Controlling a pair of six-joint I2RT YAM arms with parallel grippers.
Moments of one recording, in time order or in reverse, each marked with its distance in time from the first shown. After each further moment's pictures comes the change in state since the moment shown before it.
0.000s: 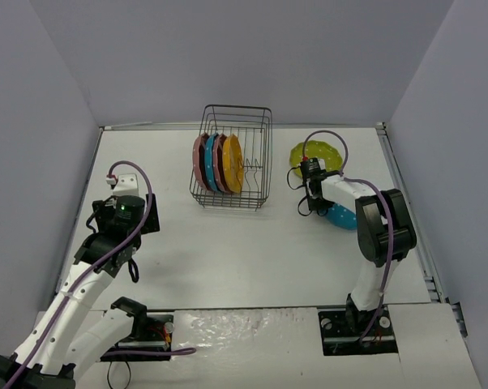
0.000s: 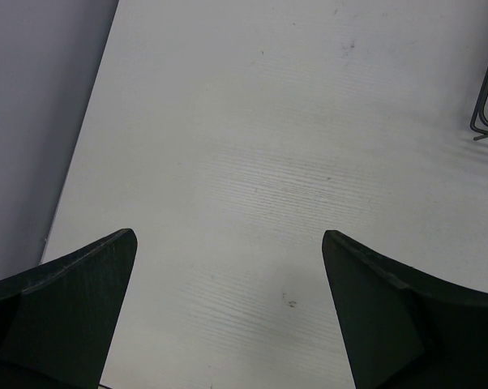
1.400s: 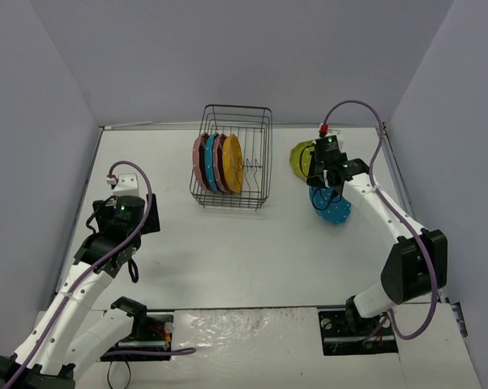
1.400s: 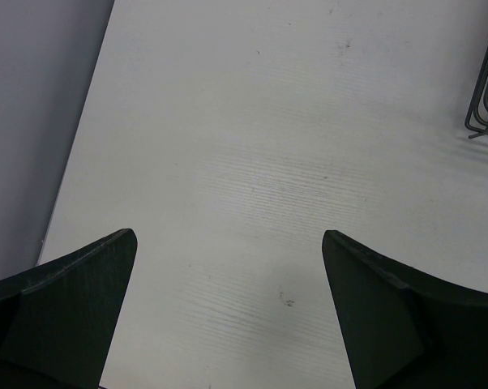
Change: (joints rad) left arm -0.002 -0.004 -0.001 0.001 0.009 0.000; right arm 0.027 -0.330 0.119 -0.116 -0.162 0.259
